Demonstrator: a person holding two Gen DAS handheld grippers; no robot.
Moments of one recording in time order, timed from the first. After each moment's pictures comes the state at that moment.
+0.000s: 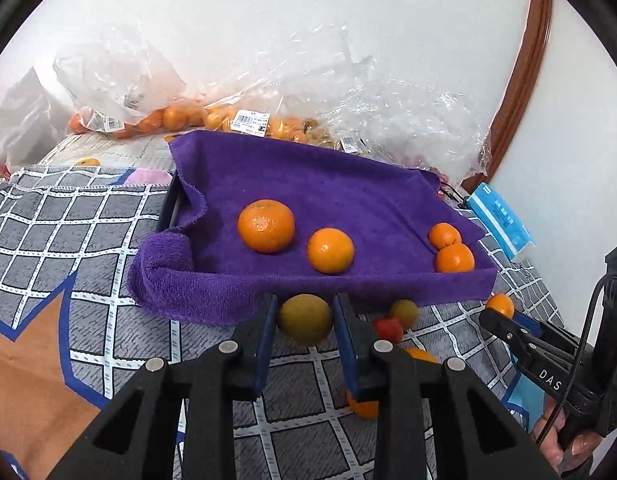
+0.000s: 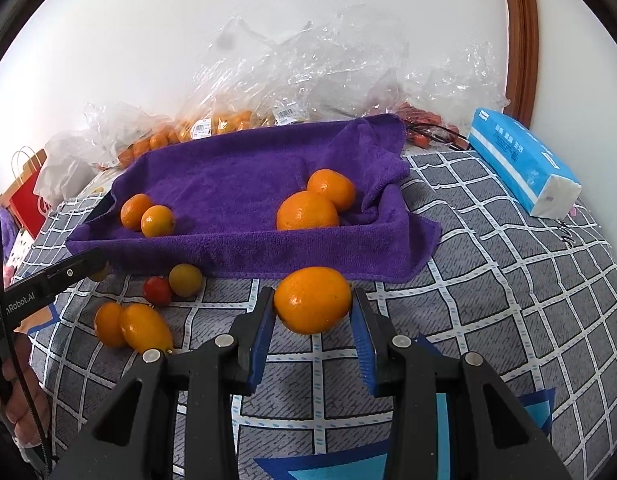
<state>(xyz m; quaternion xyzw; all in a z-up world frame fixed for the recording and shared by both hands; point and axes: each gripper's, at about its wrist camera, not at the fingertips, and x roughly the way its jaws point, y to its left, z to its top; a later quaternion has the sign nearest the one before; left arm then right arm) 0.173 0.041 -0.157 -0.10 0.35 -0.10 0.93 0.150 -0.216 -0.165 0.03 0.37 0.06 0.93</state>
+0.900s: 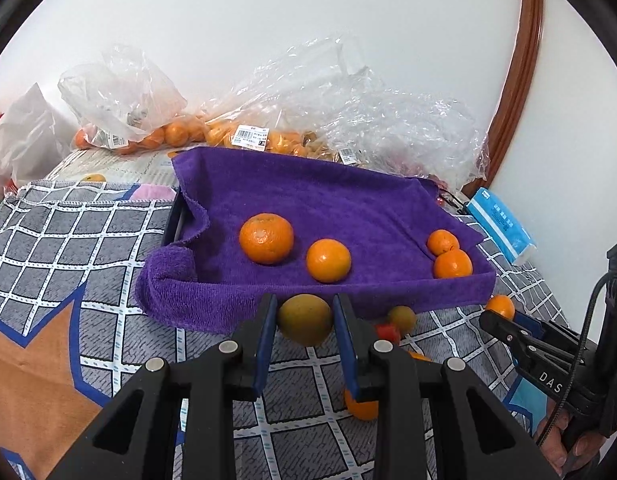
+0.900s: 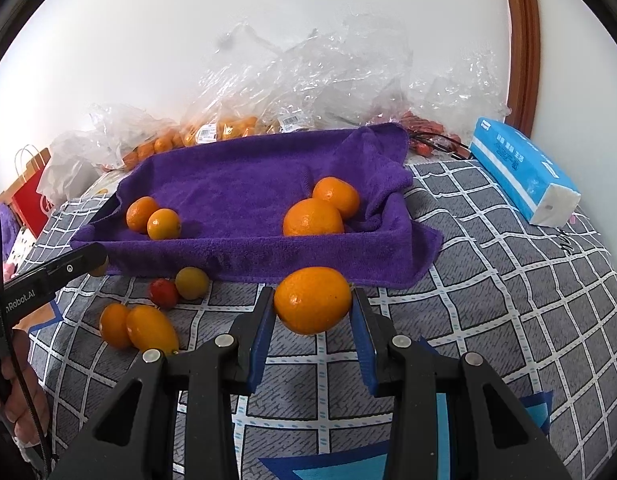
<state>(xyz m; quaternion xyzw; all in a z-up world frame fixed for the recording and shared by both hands) 0.166 0.037 -0.150 -0.08 0.33 -0.10 0.93 0.146 -0.212 -0.162 0.02 0.36 0.06 0.93</state>
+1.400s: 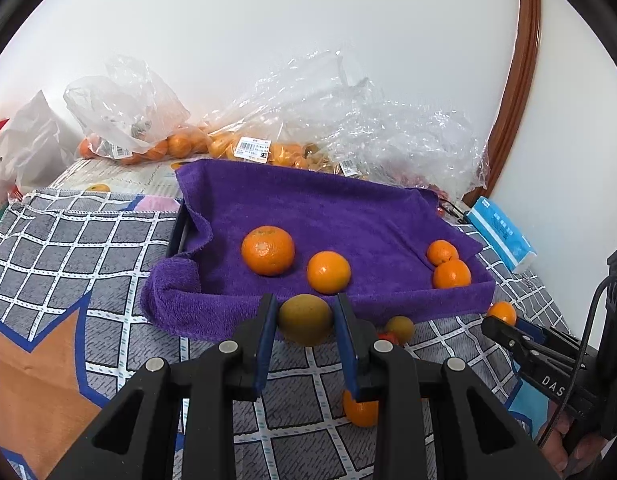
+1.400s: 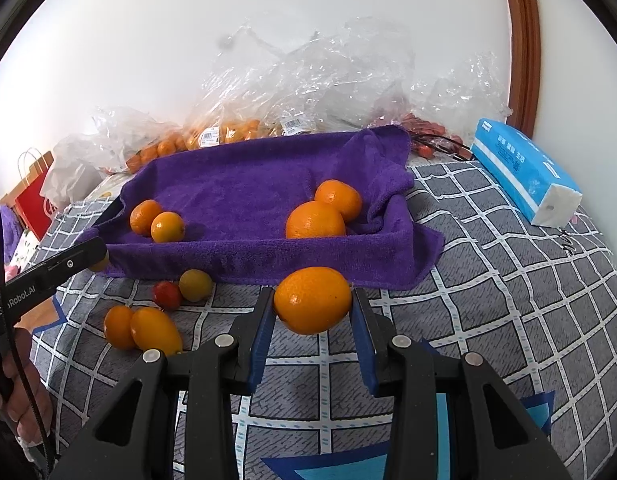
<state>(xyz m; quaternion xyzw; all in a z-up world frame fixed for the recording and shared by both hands) 0.163 0.038 -0.146 -0.08 0.31 -0.09 0.94 0.142 -0.216 -0.160 0.04 0.35 0.06 0.93</state>
